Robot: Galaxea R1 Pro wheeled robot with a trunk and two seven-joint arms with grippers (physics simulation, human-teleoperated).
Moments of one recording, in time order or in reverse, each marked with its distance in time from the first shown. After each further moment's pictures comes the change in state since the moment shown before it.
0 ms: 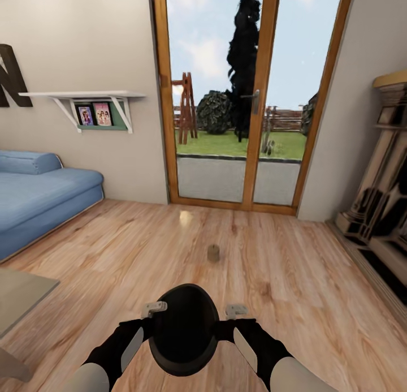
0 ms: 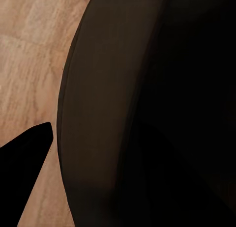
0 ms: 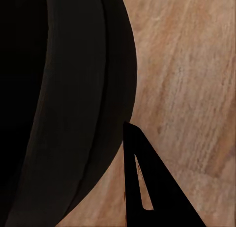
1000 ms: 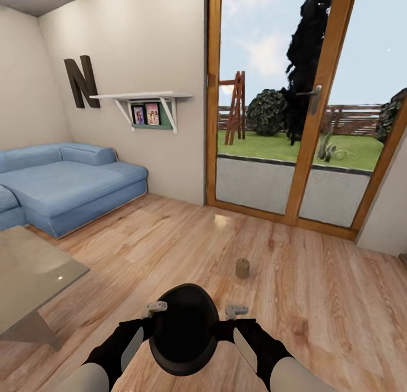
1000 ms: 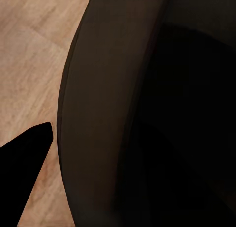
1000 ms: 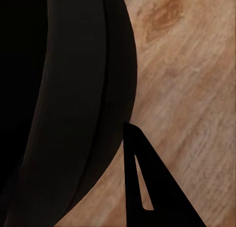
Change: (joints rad) left arm 0.000 0.000 0.001 -0.001 -0.001 0.000 0.000; right arm 0.000 0.000 0.002 0.000 0.000 0.000 0.000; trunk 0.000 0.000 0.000
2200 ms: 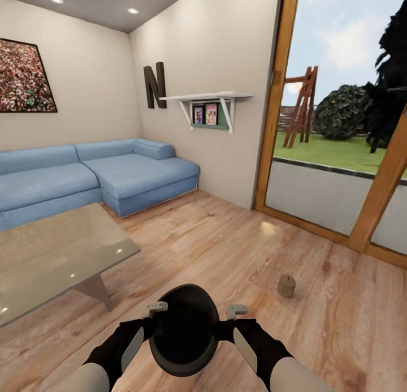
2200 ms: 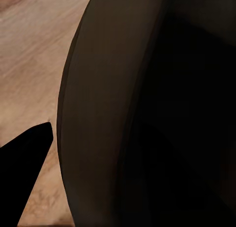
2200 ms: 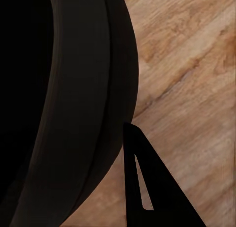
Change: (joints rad) left arm 0.000 0.000 -0.012 0.000 -0.003 -0.001 0.000; right arm 0.000 0.000 0.000 -0.001 0.000 0.000 0.000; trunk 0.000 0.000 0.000
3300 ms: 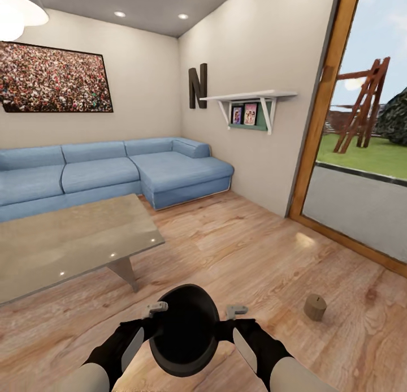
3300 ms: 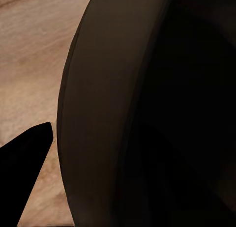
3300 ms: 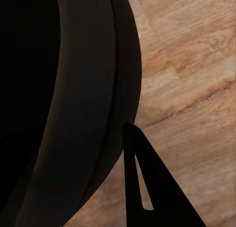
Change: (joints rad) left arm 0.000 0.000 -0.003 0.001 0.004 -0.001 0.000; right arm 0.000 0.000 0.013 -0.001 0.001 0.000 0.000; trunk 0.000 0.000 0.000
